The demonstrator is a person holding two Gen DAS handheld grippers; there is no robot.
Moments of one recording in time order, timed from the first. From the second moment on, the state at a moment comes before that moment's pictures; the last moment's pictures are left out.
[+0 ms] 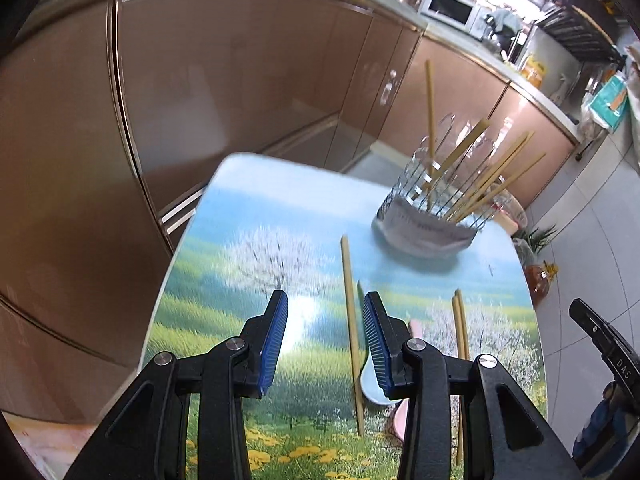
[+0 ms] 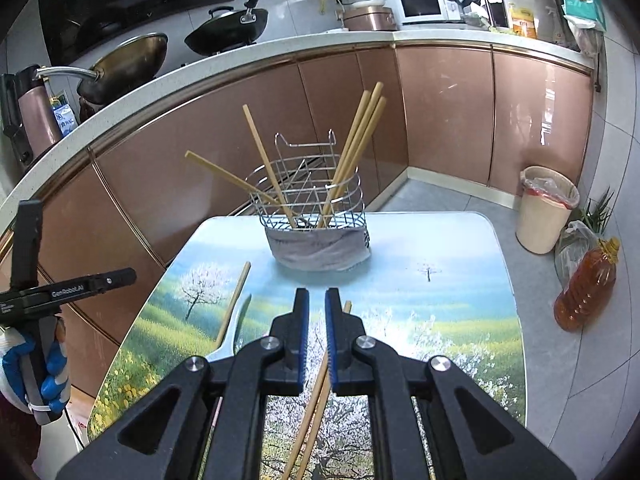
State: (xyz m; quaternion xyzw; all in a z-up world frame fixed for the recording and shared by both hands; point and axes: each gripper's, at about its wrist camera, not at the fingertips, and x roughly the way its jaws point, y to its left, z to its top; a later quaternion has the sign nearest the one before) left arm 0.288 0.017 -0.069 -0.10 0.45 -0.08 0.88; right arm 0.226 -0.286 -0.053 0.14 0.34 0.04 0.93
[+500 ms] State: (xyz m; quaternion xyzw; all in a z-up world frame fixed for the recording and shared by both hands) left arm 0.333 0.008 -0.113 -0.11 0.53 -0.08 0.84; right arm 0.249 -0.296 -0.094 0.15 0.40 0.03 0.90
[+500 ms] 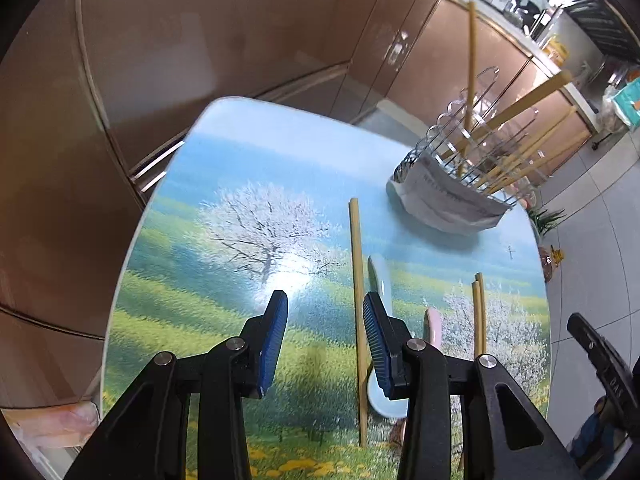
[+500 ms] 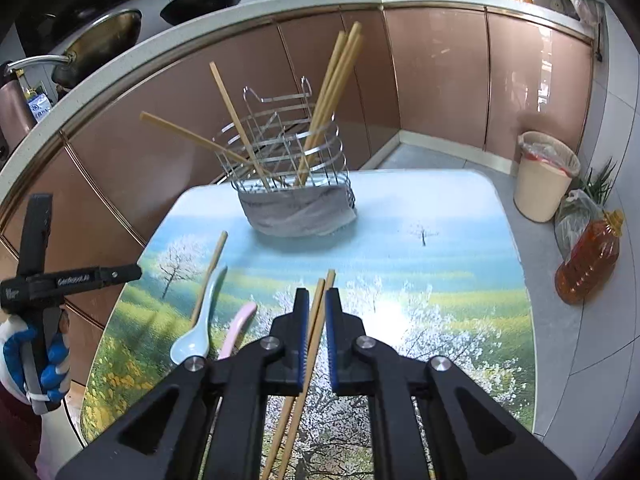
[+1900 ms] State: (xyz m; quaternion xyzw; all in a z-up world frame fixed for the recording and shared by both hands) left arm 0.431 -0.045 -0.177 -0.05 0.59 -0.09 0.80; right arm 0.313 -0.265 -0.164 0.16 0.52 0.10 0.83
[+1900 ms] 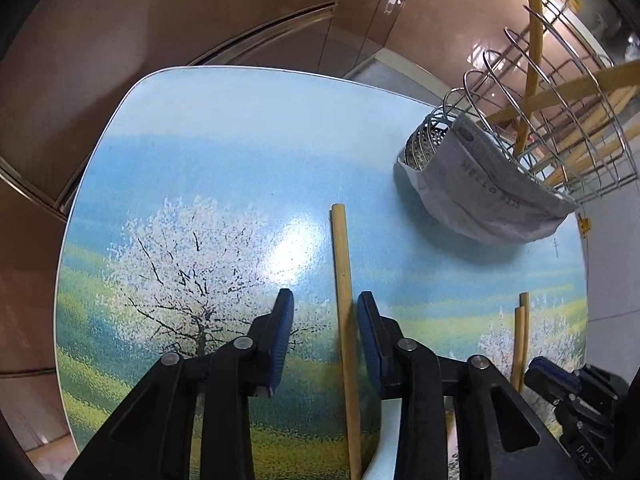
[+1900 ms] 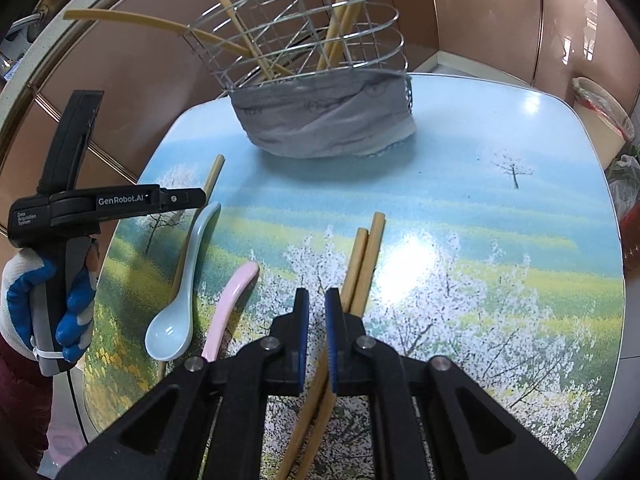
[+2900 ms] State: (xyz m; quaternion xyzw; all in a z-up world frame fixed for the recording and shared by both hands) left arm 0.403 -0.014 -0.183 -0.02 0.58 -0.13 0.80; right arm 0.304 -0.277 -0.177 0.11 0.56 0.05 0.82
